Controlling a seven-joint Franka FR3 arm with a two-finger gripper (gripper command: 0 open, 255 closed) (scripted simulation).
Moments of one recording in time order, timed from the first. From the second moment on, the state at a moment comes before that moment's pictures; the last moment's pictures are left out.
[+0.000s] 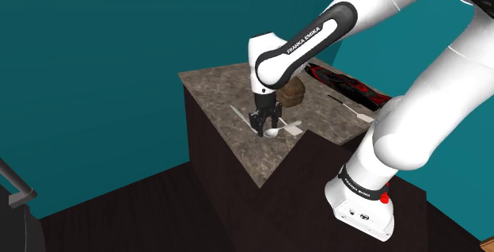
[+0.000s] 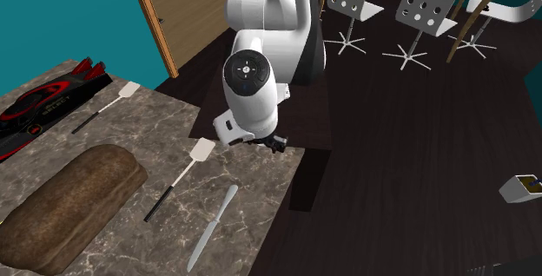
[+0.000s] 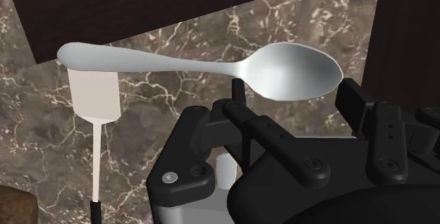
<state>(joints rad) 0.01 -0.15 0.06 -2.65 0.04 2.21 0.30</state>
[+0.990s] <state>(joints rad) -0.02 -0.29 0.02 -2.59 0.01 2.00 0.25</state>
